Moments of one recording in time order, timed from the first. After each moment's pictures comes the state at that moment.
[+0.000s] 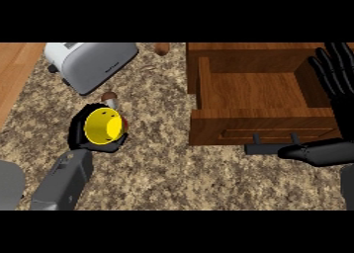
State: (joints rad) left arm -0.58 0.14 0.30 -0.40 0.07 -0.20 -1.05; right arm -0.27 -0.23 -0.15 -1.83 -0.13 0.20 0.10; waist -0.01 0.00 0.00
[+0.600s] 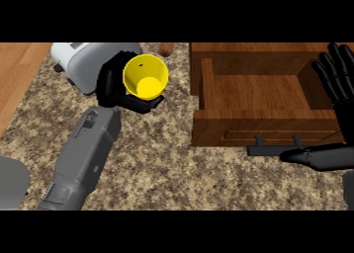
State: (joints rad) left arm -0.77 0.03 0.18 -0.73 0.08 -0.08 -0.73; right arm -0.24 -0.22 -0.15 -1.86 -0.13 0.19 0.12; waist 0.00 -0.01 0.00
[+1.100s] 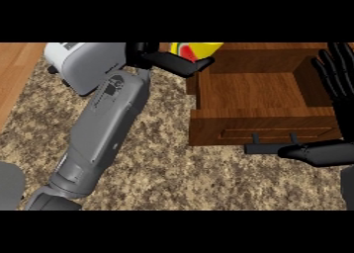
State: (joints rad) left arm -1.04 0.00 0.01 -0.82 0.15 0.18 -0.40; right arm -0.26 -0.22 -0.15 -1.84 -0.11 0.18 0.10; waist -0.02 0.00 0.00
